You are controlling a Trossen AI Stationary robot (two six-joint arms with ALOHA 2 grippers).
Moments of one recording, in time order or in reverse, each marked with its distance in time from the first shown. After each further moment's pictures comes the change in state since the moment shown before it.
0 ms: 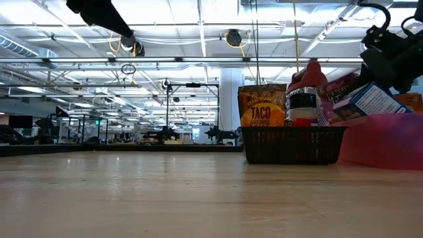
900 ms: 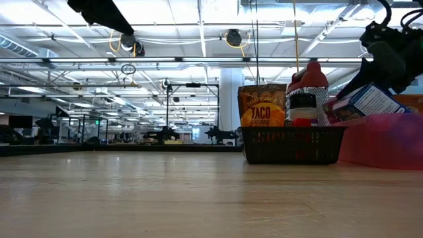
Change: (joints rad) left arm 0.000 0.000 0.000 0.024 0.000 0.015; right arm 0.000 -0.059 -0.020 0.197 -0.048 -0.282
